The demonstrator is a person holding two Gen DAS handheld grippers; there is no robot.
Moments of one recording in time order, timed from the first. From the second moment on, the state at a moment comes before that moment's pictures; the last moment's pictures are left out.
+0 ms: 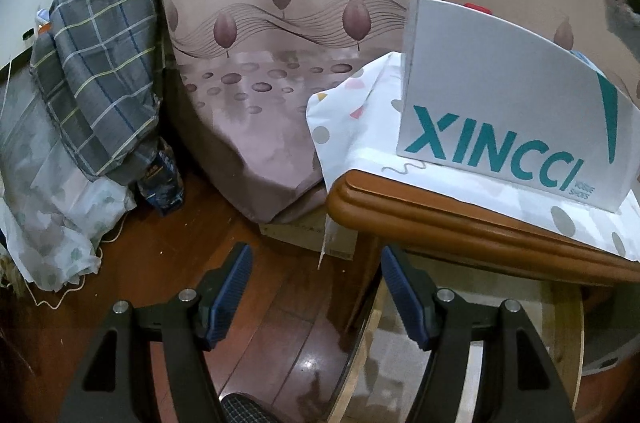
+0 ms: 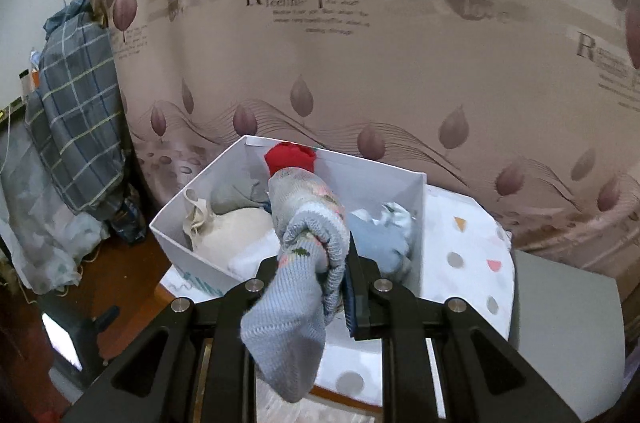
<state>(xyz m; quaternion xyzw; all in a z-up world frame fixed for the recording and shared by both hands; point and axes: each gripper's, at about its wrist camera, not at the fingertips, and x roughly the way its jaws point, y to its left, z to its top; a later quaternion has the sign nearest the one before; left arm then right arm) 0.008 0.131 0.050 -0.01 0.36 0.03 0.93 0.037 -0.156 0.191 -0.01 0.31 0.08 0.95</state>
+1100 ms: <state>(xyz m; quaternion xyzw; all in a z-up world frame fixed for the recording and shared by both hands) 0.014 0.138 0.041 -0.01 0.38 0.03 0.92 0.170 -0.113 0.108 -0.03 0.40 0.07 0.91</state>
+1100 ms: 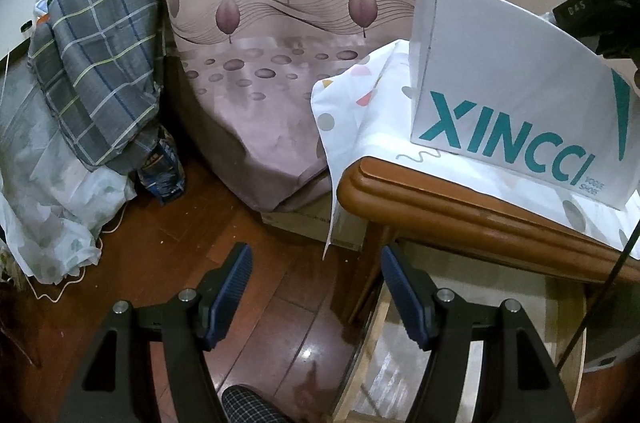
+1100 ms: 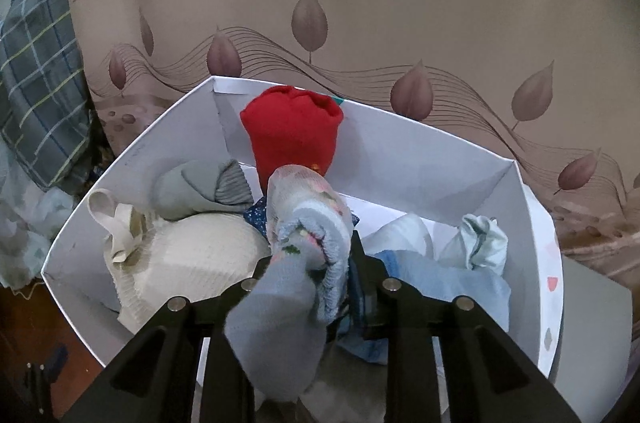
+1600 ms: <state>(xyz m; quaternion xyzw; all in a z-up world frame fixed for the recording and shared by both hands) 0.017 0.130 0.037 0.00 0.39 0.03 0.92 0.148 -0.099 0.125 -0.05 0.38 0.06 0.92</state>
